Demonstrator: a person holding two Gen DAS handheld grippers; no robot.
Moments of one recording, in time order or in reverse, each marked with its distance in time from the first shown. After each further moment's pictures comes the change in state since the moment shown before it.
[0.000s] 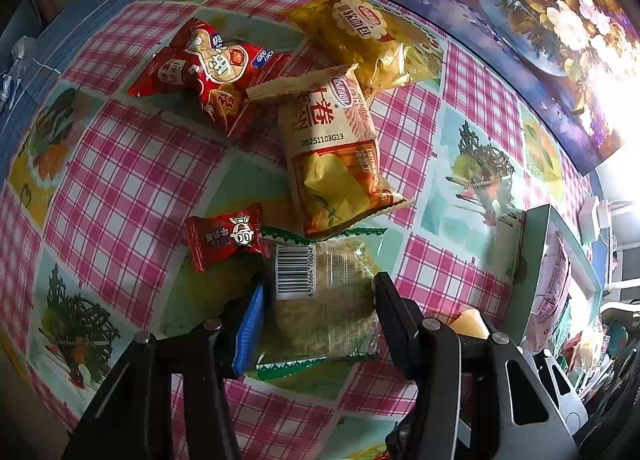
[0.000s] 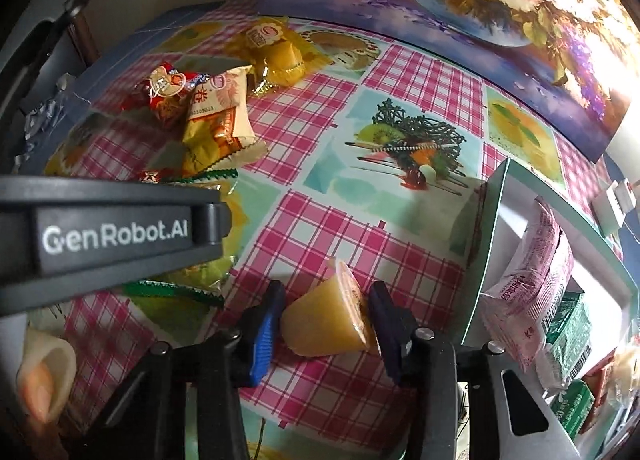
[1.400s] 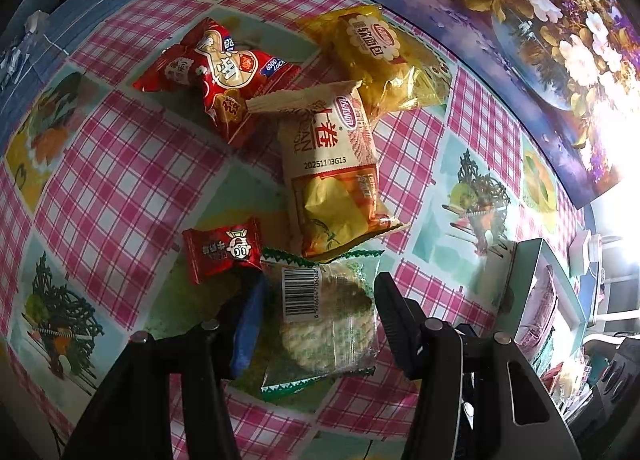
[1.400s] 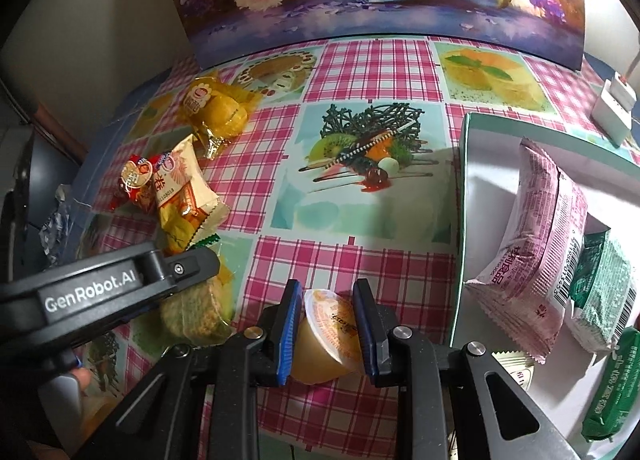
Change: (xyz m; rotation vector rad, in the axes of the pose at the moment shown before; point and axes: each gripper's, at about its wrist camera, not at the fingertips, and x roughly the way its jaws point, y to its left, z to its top) left arm -0.006 0.009 0.000 -0.064 -0.037 -0.039; right arm 0.004 -0.049 0.005 0.347 -0.043 0.155
